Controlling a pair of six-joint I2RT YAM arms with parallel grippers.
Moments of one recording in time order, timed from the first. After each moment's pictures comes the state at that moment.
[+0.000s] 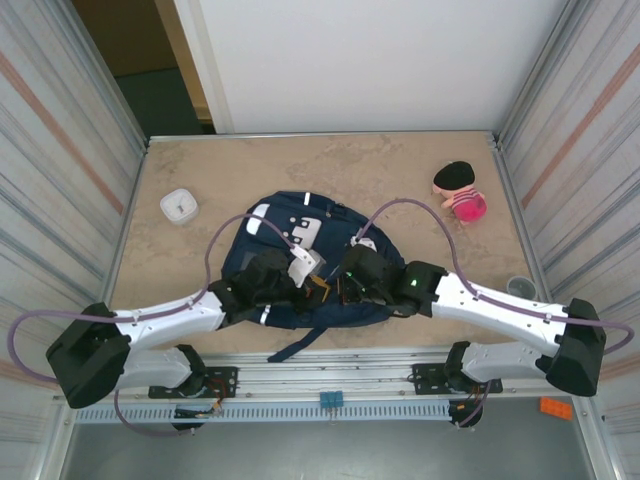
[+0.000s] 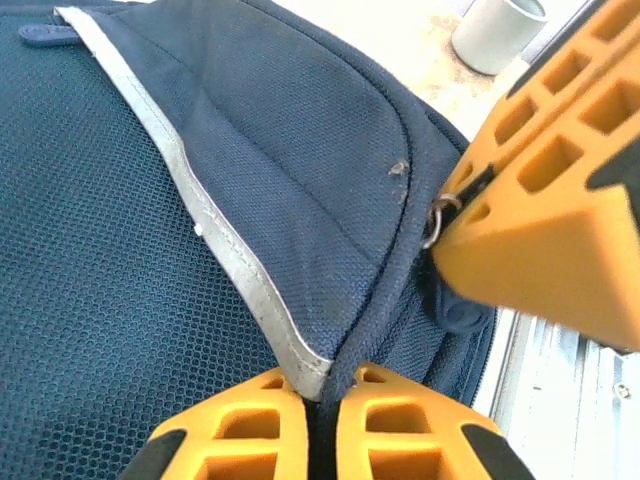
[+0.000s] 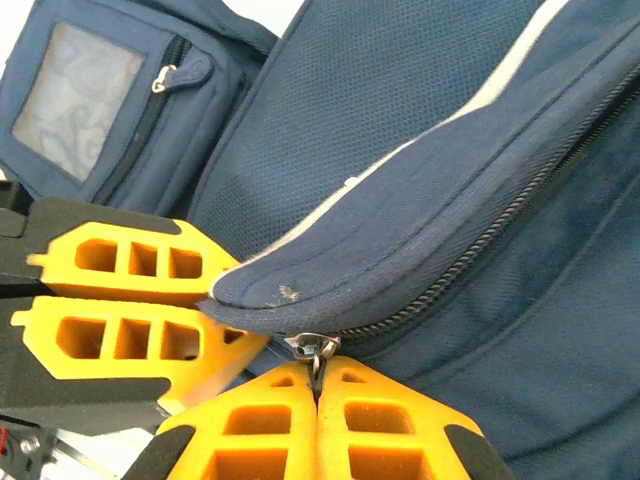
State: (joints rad) left arm -0.89 1.21 0.55 0.11 0.29 -0.20; right arm 1.06 1.18 0.93 -0.68 0.19 0.85
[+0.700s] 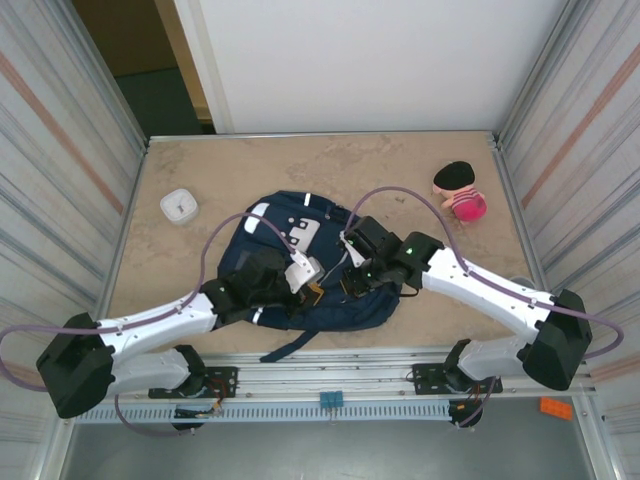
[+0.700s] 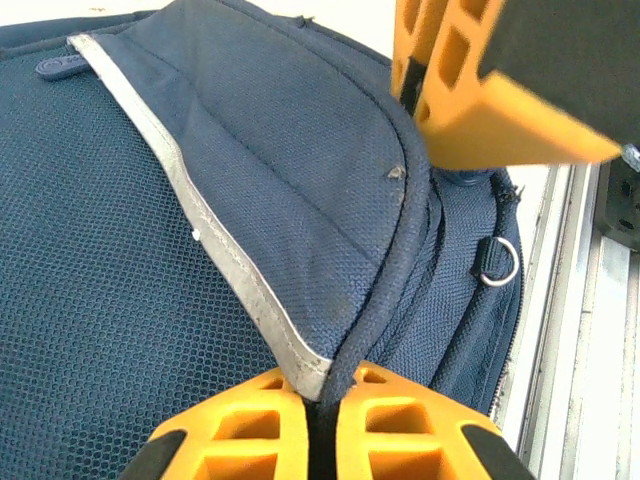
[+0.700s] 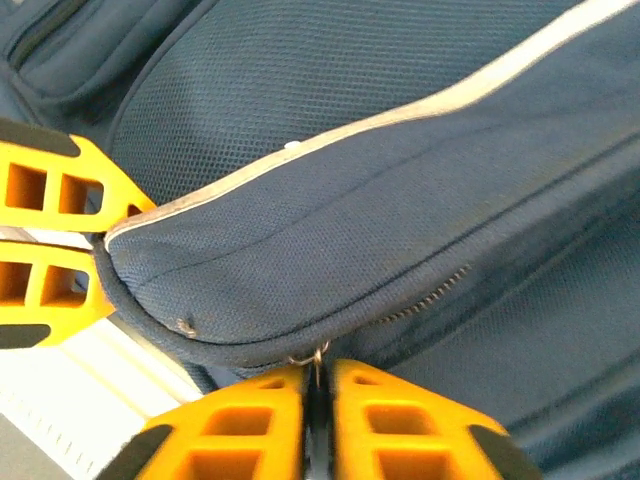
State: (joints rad) left arm -0.90 1.13 0.57 -0.06 0.26 0.00; right arm 0.89 1.30 1.06 -0.86 -0.10 0.41
